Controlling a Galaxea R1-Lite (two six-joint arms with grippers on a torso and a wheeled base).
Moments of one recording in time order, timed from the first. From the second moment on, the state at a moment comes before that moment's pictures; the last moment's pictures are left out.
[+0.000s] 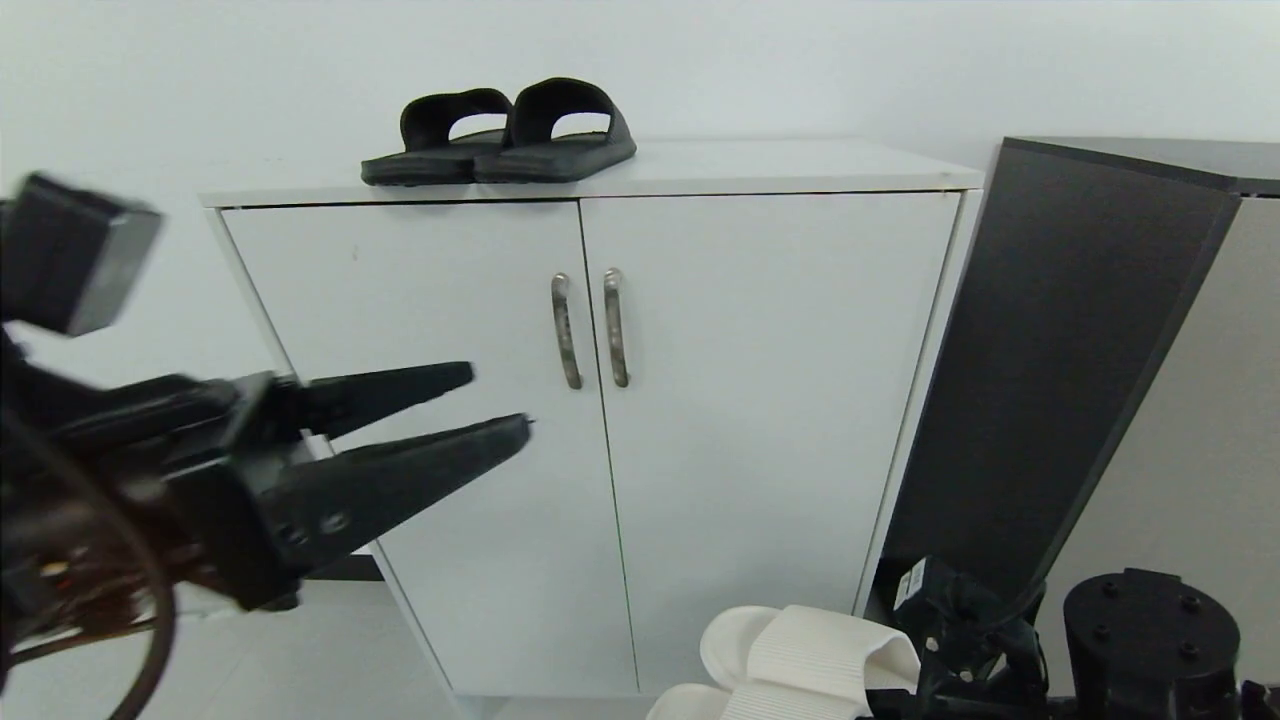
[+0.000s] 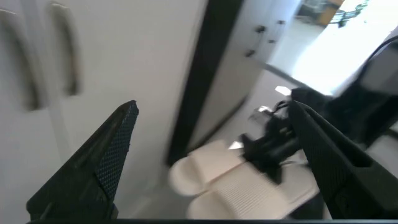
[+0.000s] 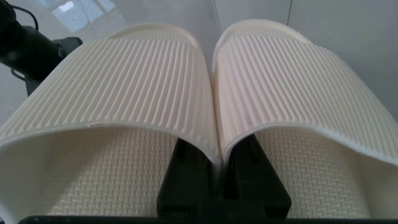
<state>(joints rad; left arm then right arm) -0.50 1.15 -0.63 -0.55 -0.46 -0.20 0.87 1.68 -0.25 -1.04 0.26 0.17</state>
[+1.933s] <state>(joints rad) -0.43 1.67 -1.08 -0.44 -0.38 -0.26 0.86 1.72 -0.25 -1.07 0.26 0.17</state>
